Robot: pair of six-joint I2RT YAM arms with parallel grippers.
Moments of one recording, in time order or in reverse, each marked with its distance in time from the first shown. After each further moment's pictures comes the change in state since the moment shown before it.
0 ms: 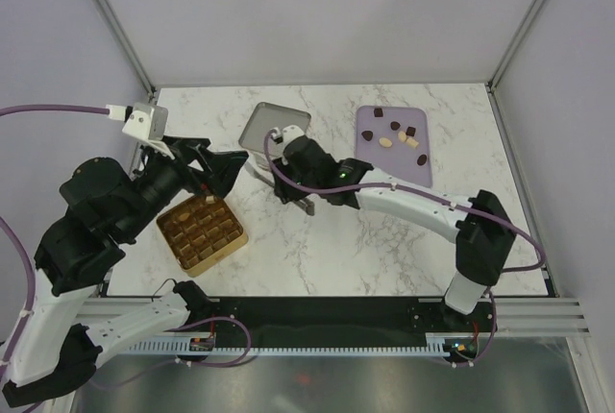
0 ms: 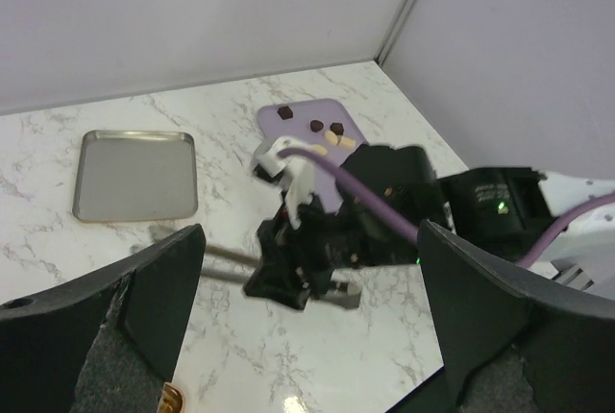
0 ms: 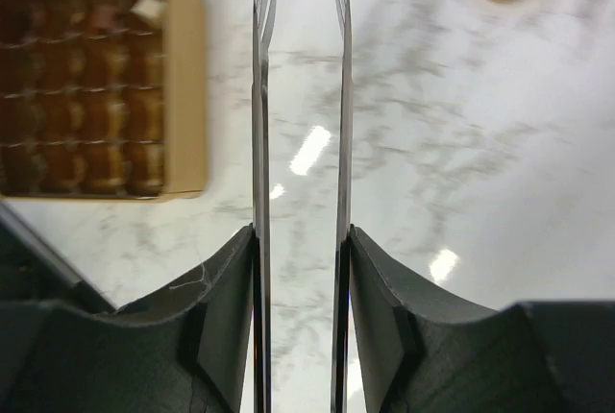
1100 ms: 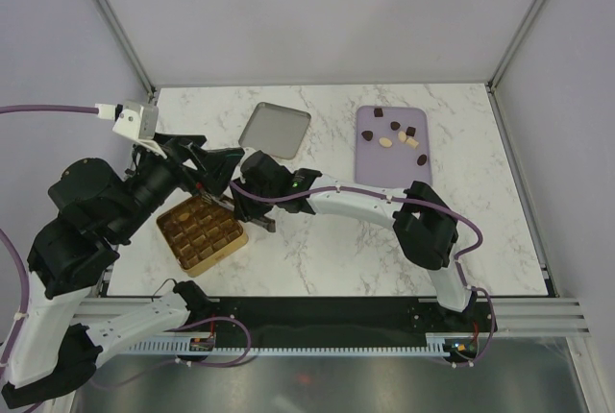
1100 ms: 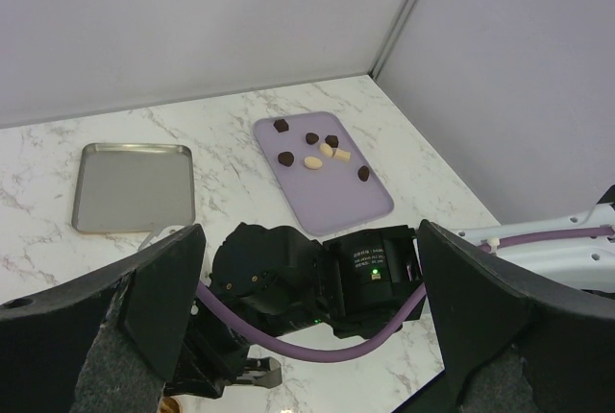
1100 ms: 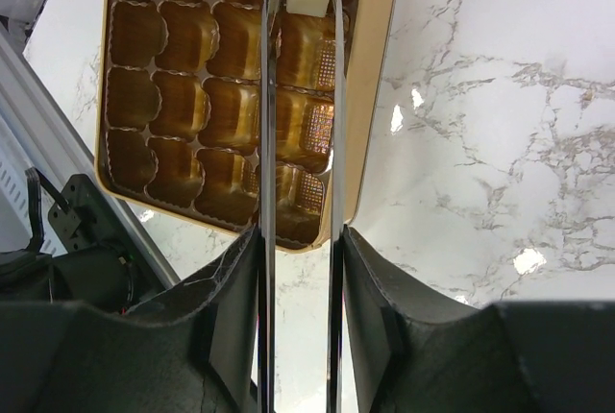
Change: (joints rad) left arm 0.000 0.002 0.028 0.000 -0.001 0.000; right arm 0.061 0.281 0.174 0.061 -0.192 0.080
